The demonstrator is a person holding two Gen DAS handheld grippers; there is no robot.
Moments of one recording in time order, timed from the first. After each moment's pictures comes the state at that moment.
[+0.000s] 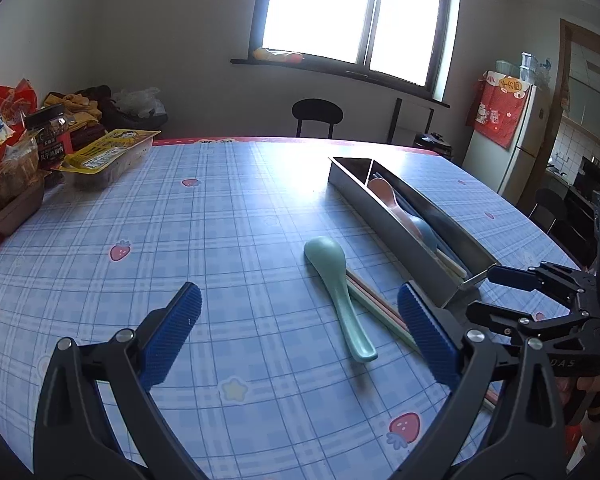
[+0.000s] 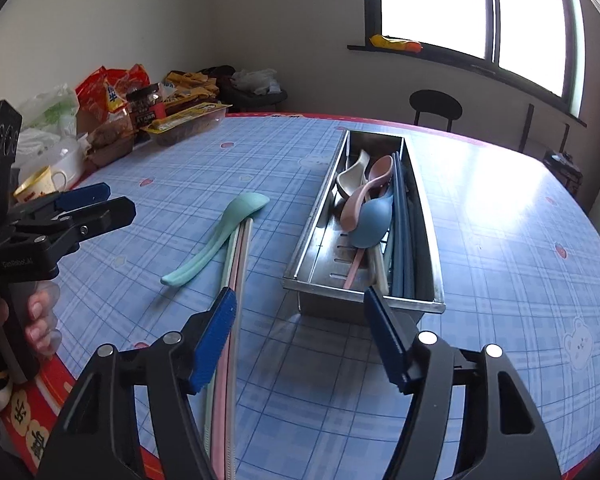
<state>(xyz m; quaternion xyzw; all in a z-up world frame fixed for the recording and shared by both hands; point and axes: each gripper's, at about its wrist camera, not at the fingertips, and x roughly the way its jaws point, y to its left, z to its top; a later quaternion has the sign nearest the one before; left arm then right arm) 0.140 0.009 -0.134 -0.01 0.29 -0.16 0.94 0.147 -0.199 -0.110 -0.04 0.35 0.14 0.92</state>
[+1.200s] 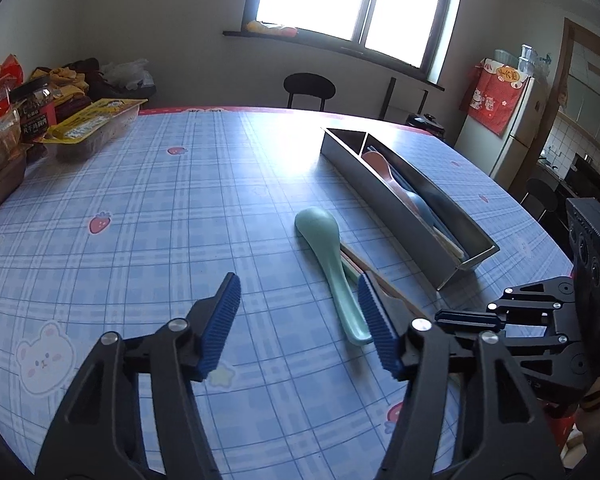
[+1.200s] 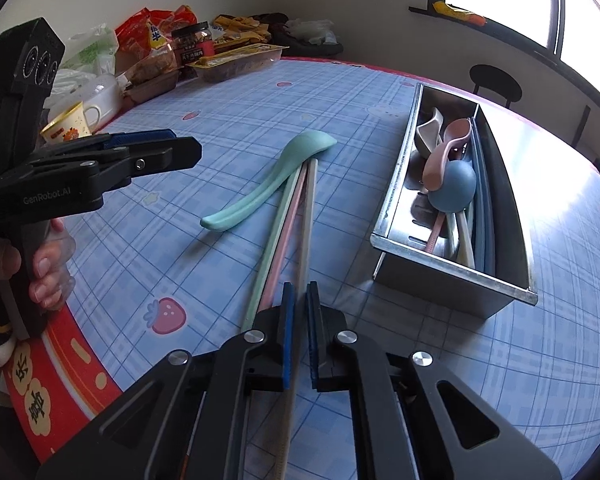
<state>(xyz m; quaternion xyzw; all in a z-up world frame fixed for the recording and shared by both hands) 0.154 0.011 -0.150 -0.03 0.35 -0.19 0.92 0.158 -0.173 -0.136 -0.07 0.43 0.23 0.87</state>
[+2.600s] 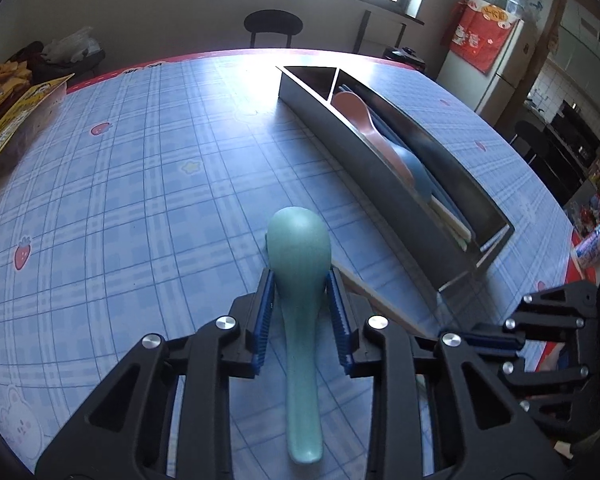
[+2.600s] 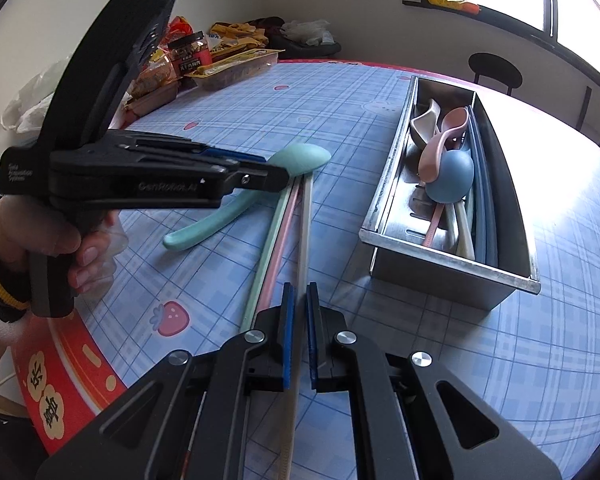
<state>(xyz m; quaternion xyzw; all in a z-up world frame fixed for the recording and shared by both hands) 0.208 -0.050 -0.168 0.04 0.44 -0.24 0.86 0.160 -0.181 -0.134 -0.04 0.43 0.23 0.87</state>
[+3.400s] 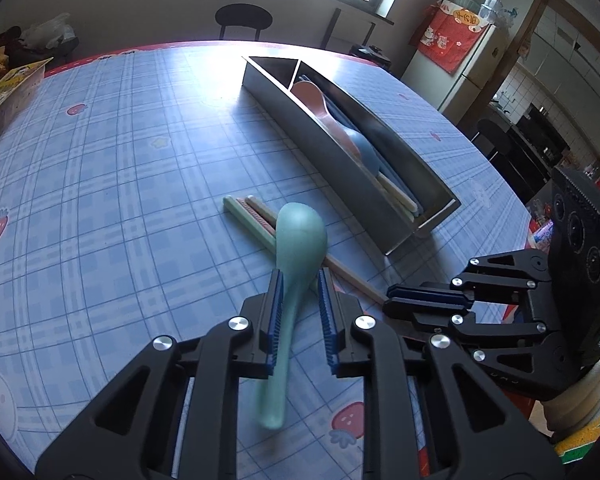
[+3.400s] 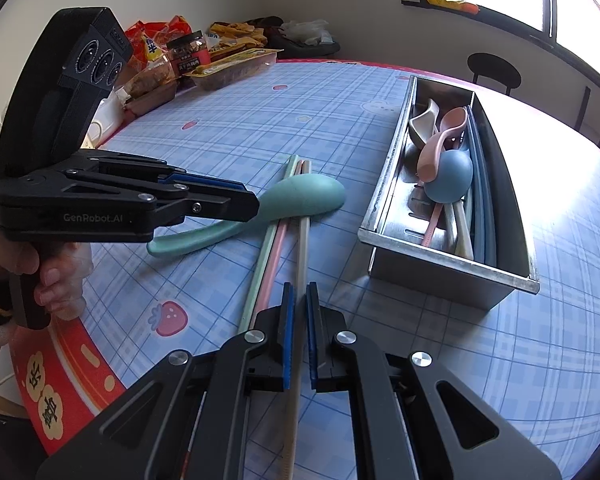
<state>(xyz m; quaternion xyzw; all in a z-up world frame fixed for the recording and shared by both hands) 0.181 -0.039 -0.166 0.00 0.45 -0.31 0.84 0.161 -0.181 -0.134 -0.05 0.43 0.23 0.87</state>
